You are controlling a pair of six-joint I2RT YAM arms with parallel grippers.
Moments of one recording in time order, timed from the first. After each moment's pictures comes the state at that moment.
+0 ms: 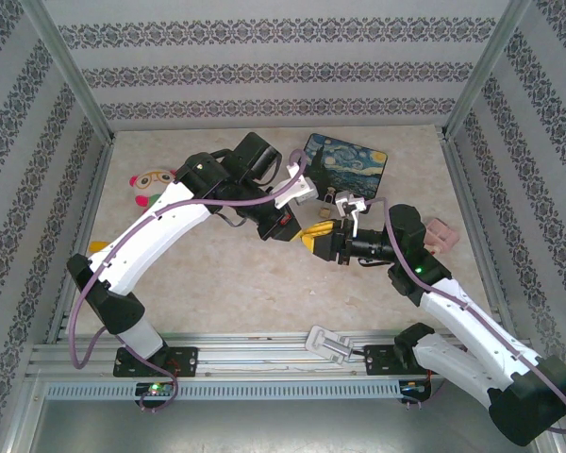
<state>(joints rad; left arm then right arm) -0.73 1.65 1.89 -1.25 0.59 0.18 0.48 0.87 0.63 0.12 -0.87 0.49</state>
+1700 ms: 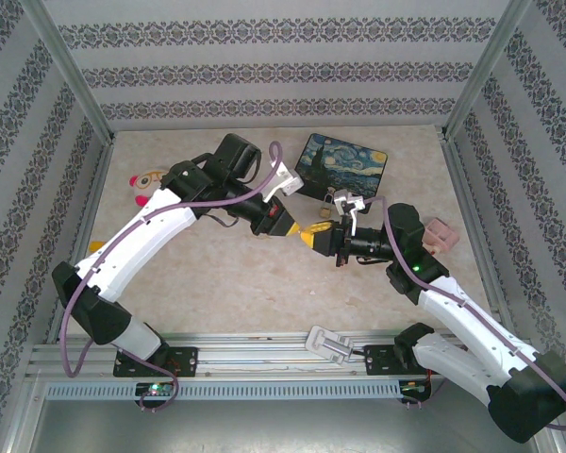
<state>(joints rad) -0.63 1.53 1.66 -1.01 0.77 0.05 0.49 0.89 0.63 0.16 -0.88 0.50</state>
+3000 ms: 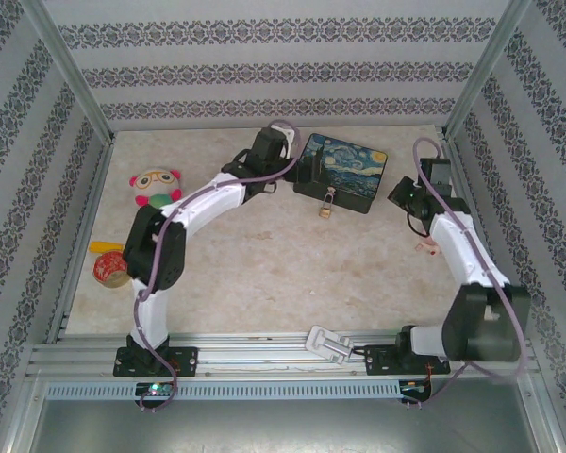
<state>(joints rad) -0.54 2.04 1.70 -0.20 0.10 -0.39 -0.07 1.38 1.01 -0.43 -0.05 0.57</state>
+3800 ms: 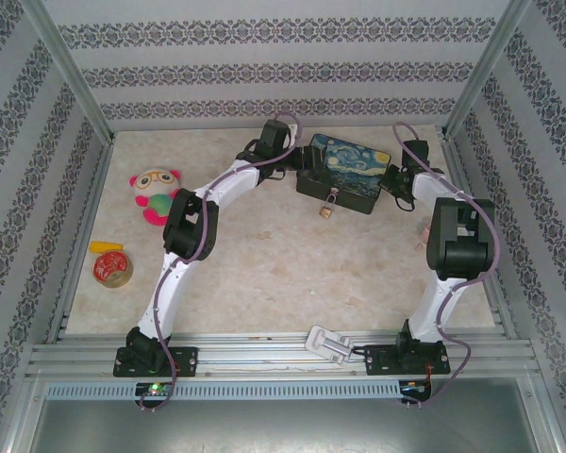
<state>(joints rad) -0.46 2.48 2.13 -0.21 0.37 -0.52 -0.08 1.93 1.31 -0.34 -0.08 0.54</state>
